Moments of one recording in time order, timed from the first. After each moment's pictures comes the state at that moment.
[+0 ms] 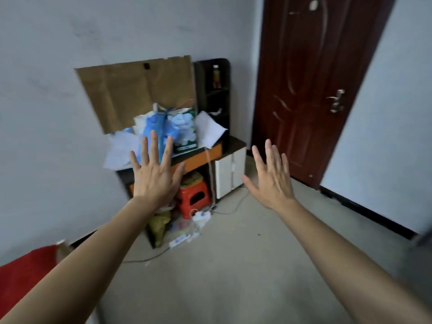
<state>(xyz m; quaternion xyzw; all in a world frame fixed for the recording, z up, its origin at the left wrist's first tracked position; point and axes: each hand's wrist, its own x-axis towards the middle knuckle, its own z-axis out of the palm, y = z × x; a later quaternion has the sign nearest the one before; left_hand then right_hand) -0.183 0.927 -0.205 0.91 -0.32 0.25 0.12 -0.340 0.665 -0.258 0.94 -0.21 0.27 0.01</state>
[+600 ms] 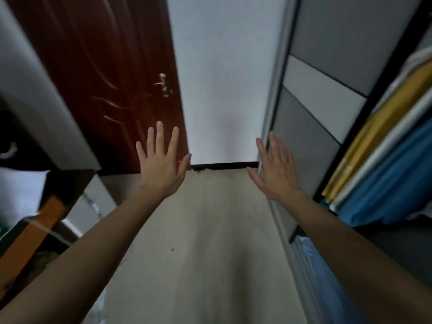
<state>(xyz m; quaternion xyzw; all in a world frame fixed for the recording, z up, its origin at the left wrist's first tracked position) -0.180 0.516 -0.238 0.67 -0.70 0.15 0.19 -0.484 0.490 -0.283 0.76 -0.60 0.22 0.11</state>
